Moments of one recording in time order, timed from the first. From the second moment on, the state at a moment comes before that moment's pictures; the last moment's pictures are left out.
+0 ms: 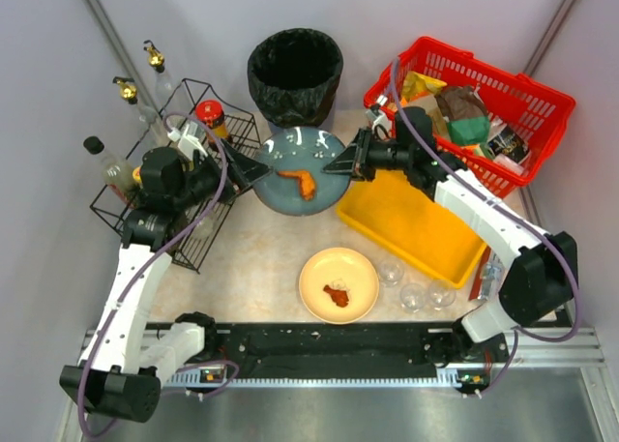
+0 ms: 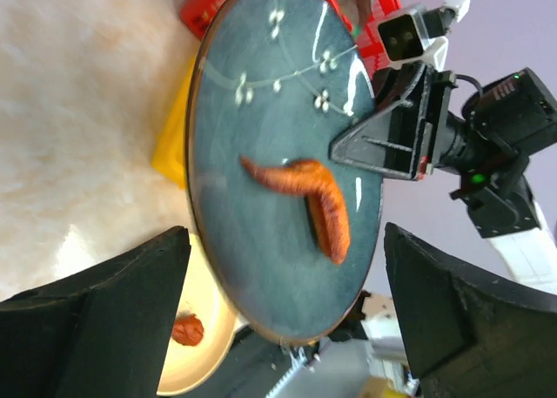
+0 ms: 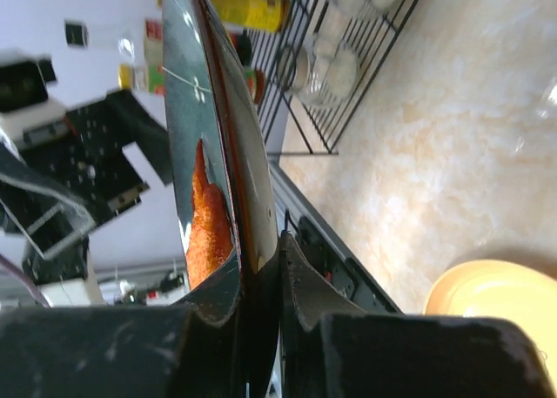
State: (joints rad) left arm -0.14 0.97 1.06 -0.37 0.62 -0.88; right arm 0.50 1.49 1.29 -0.18 -0.70 0.97
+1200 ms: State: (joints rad) left arm -0.14 0.96 1.14 -0.48 0.38 -0.61; right arm 0.28 2.30 2.35 -0.15 -0.12 0.94
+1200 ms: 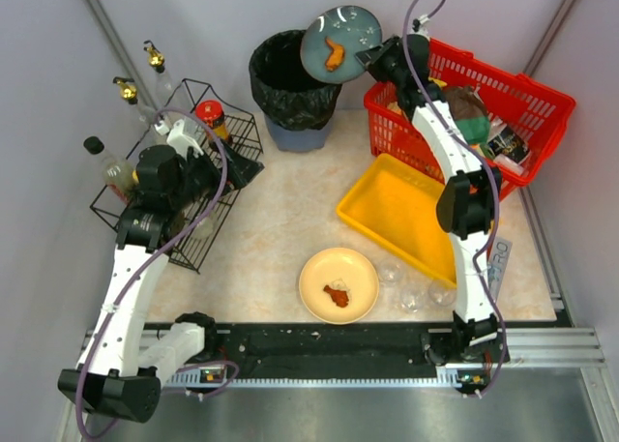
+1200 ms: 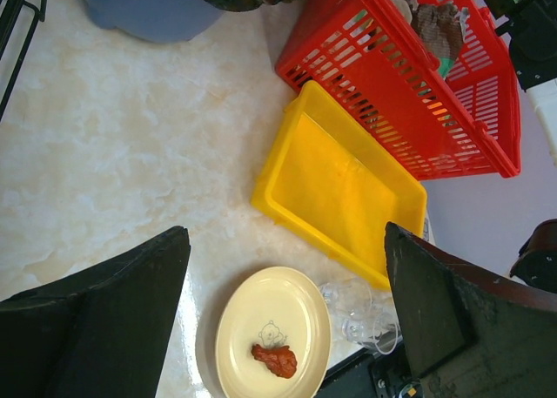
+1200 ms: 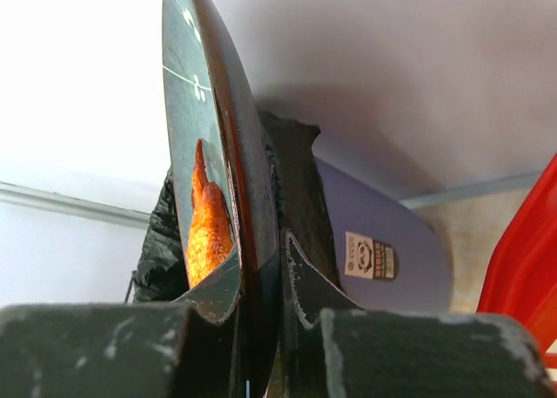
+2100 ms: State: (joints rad) left arm -0.14 0.93 1.11 -0.47 0.38 -0.63; right arm 0.48 2.30 2.40 0.05 0.15 0.28
